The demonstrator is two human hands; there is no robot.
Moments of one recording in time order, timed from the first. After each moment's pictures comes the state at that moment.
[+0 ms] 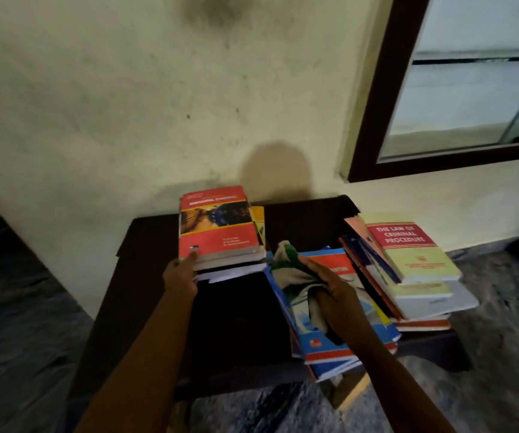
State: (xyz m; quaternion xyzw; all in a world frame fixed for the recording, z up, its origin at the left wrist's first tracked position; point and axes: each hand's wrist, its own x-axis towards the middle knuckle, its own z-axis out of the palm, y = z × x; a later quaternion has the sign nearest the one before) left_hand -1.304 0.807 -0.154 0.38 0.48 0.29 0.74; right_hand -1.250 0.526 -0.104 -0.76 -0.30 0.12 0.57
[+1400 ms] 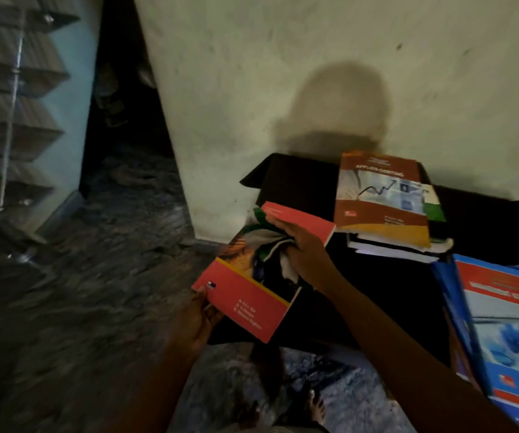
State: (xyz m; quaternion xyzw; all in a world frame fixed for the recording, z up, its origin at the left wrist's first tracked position) left_hand -1.598 0.888 -0.236 0.24 0.48 0.31 0.79; right_hand -1.382 0.831 -0.157 -0.71 -0.54 0.23 0.40
